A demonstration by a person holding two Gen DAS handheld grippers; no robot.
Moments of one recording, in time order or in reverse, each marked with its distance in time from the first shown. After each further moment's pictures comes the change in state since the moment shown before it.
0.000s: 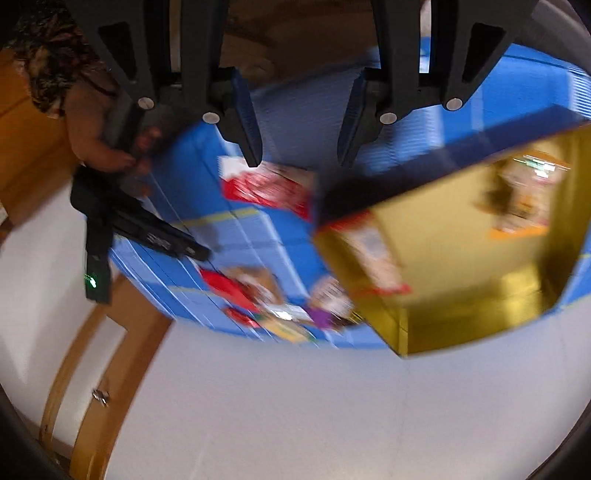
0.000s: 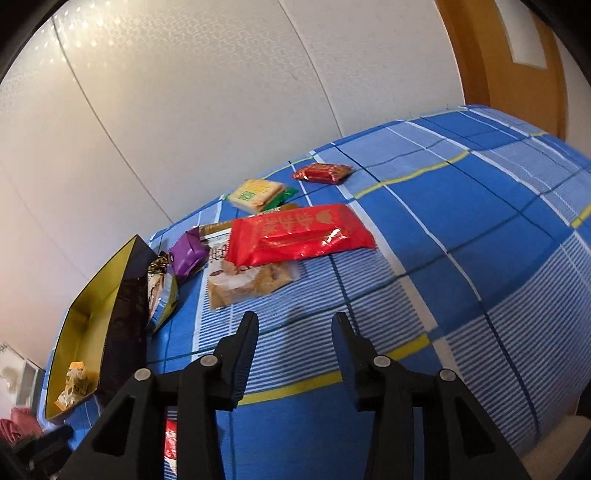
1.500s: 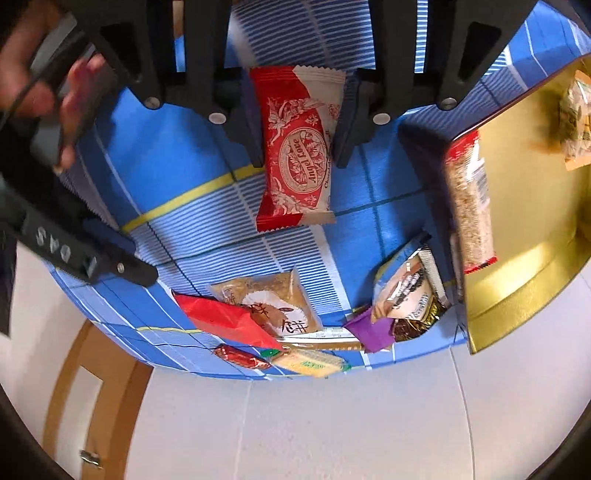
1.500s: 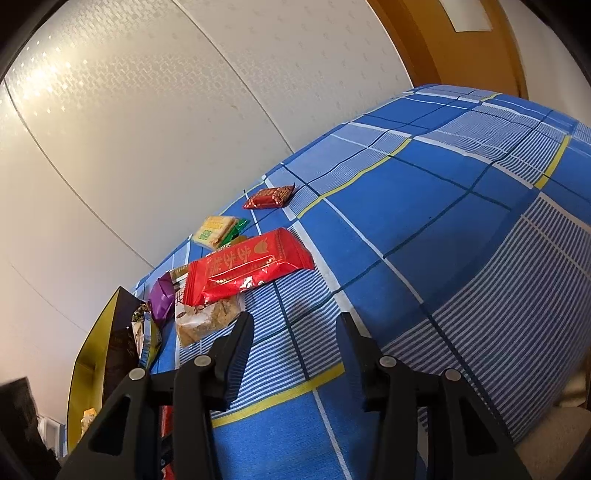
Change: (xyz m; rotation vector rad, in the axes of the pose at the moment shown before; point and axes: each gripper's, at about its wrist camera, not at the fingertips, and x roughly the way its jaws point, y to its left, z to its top) left arm 0.105 -0.044 0.041 0.128 0.072 0.183; right arm -0.011 -0.041 0.007 0.189 -0.073 -0.016
